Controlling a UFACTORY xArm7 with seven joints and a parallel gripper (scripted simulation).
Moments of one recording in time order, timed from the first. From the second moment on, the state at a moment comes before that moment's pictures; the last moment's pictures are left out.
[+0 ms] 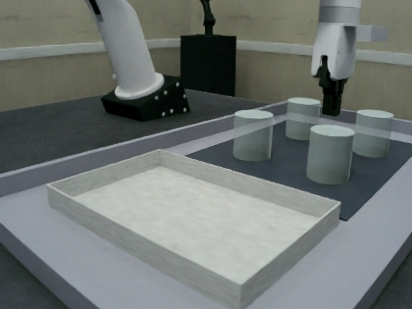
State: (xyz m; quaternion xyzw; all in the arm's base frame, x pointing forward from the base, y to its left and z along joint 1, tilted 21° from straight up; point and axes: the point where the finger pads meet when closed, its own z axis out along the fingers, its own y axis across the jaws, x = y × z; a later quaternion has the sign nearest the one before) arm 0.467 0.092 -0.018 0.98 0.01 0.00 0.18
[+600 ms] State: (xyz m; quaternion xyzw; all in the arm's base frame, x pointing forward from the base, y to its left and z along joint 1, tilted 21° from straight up) arm 0.467 0.092 -0.018 0.98 0.01 0.00 0.18
